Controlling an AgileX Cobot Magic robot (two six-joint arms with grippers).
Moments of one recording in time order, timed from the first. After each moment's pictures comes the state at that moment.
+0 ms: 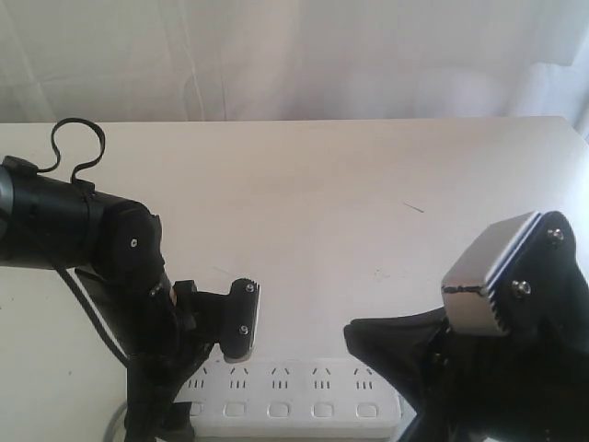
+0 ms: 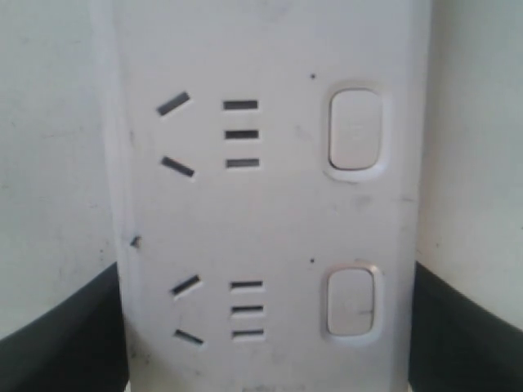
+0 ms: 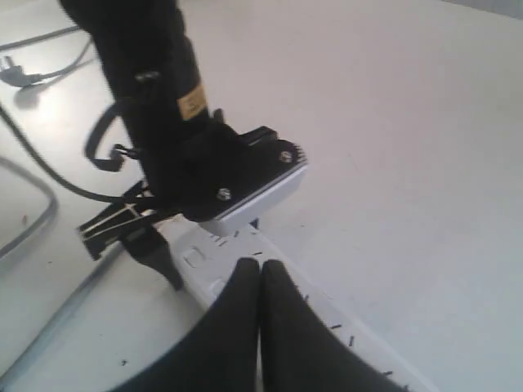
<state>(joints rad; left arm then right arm) -0.57 1.76 -0.90 -0.23 0.71 1.11 0.96 0.85 -0.36 -1.74 0.03 1.92</state>
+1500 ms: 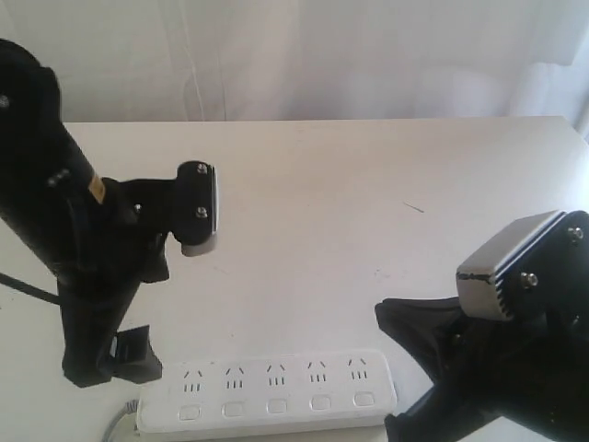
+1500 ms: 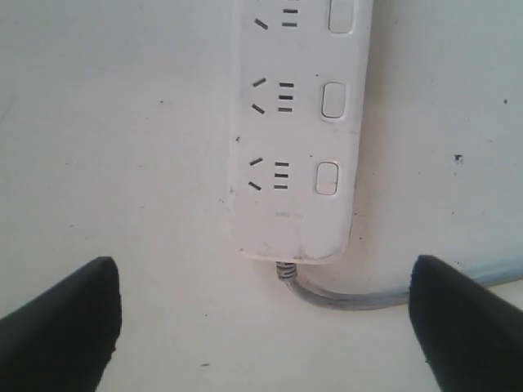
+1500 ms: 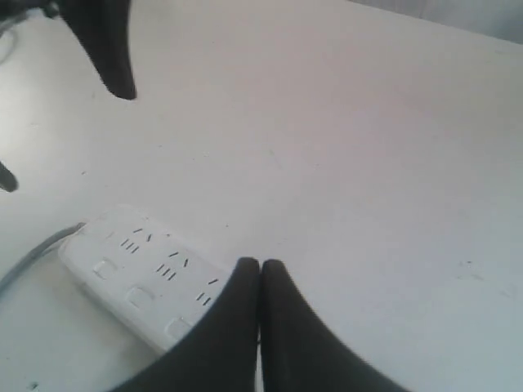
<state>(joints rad) -0.57 1.40 -1.05 -0.13 1.05 0.82 0.96 0.85 -0.33 -1.74 0.18 1.92</state>
